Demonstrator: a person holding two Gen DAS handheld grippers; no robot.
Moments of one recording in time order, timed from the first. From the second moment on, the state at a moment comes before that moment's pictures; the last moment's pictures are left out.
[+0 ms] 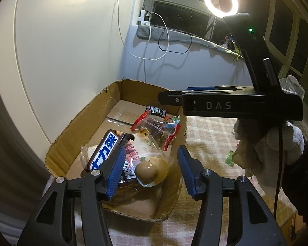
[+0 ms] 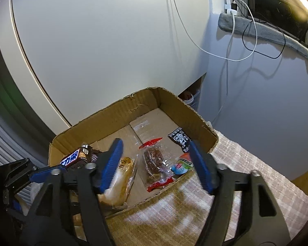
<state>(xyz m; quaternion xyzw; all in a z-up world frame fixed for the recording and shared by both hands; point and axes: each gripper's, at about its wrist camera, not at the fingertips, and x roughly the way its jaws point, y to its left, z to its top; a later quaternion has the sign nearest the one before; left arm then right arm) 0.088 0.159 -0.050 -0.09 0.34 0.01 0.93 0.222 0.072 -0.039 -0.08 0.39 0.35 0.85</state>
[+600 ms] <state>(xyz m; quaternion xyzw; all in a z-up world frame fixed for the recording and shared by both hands) 0.078 0.129 -0.037 -0.08 0.33 -0.01 0.94 0.201 0.002 -0.015 -0.07 0.38 0.33 0.86</state>
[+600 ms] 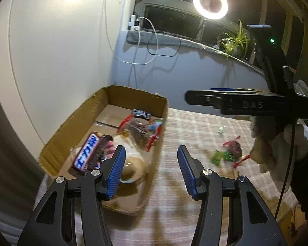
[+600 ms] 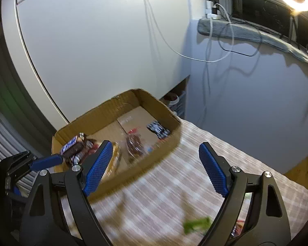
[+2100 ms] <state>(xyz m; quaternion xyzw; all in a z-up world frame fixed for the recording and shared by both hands) 0.143 -0.008 -0.089 -0.01 0.43 -0.14 0.89 0.175 -0.172 -0.083 0.03 0.47 0.27 0.84</state>
